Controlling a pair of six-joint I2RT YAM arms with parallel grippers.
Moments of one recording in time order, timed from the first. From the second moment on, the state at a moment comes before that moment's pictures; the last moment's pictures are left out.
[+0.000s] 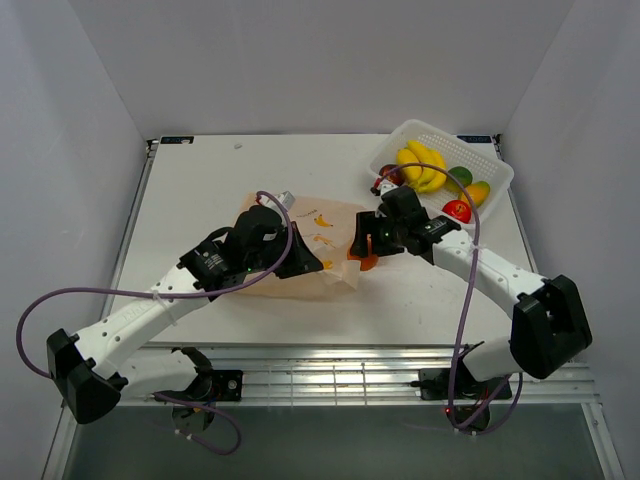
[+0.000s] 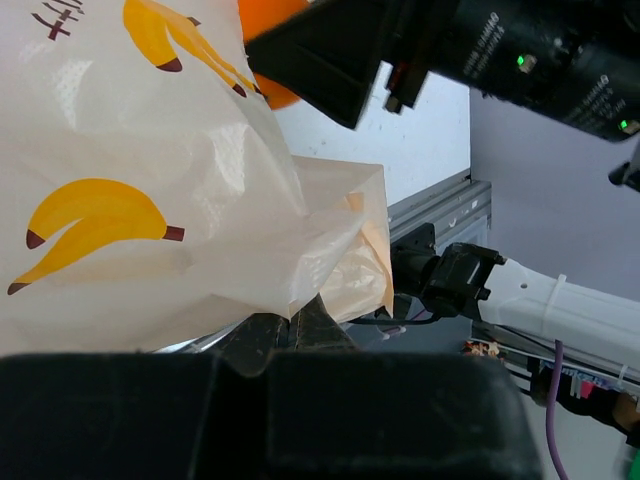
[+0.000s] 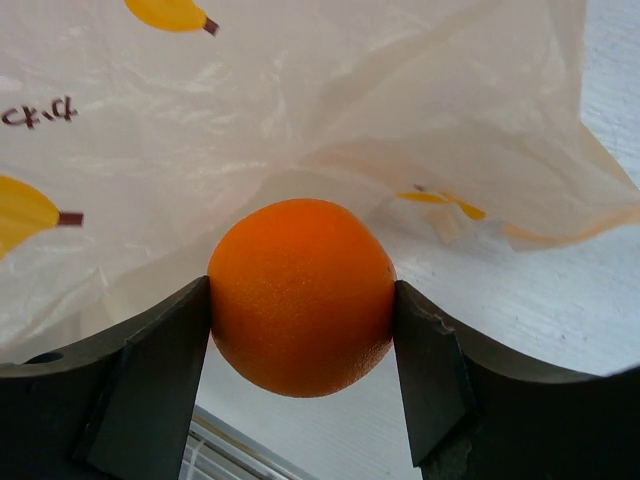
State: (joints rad) left arm -0.82 1.12 1.06 -0.55 0.10 -0.90; right arm 0.59 1.39 1.00 -0.43 -0.12 0.37
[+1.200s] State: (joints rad) left arm -0.82 1.15 1.06 -0.53 0.04 -0.91; right arm 0.56 1.60 1.17 -0.14 -0.51 0.32
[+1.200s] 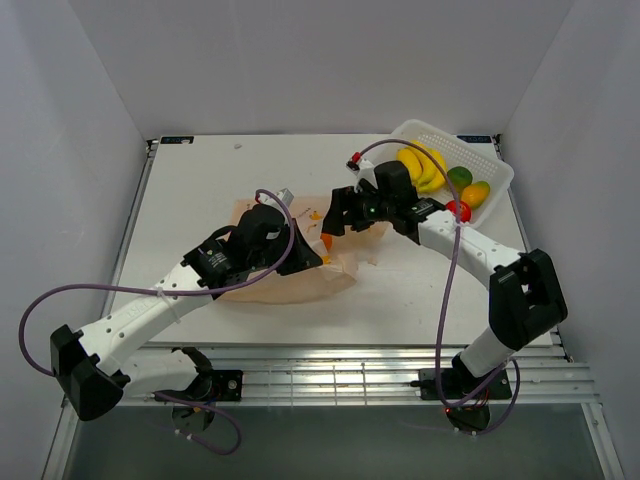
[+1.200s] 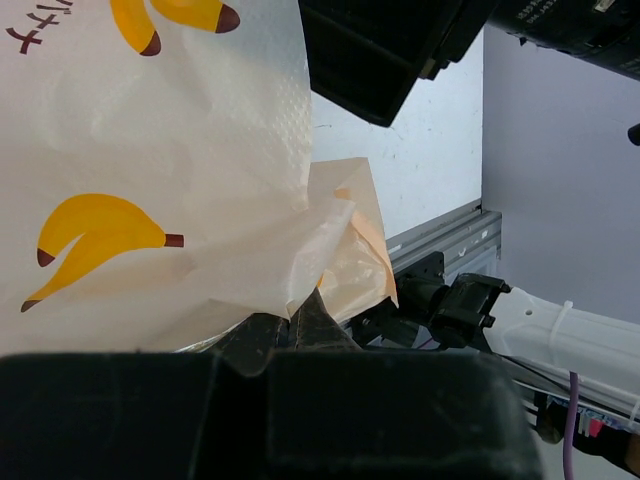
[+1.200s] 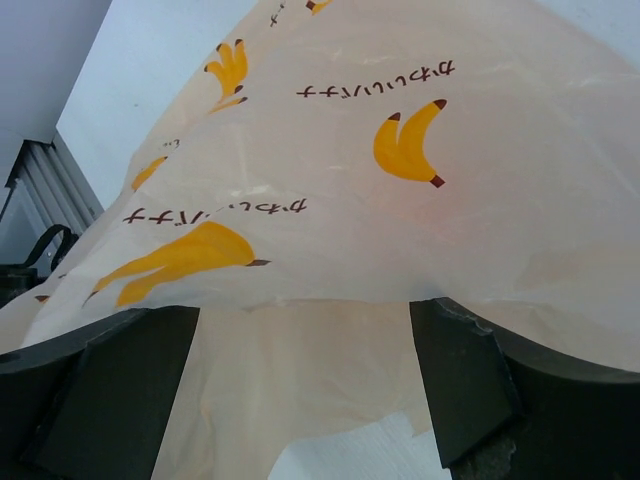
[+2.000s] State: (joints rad) left arm -0.82 1.15 1.06 -0.52 0.03 -0.91; right arm 0.05 1.72 1.53 -0.68 0.12 0.19
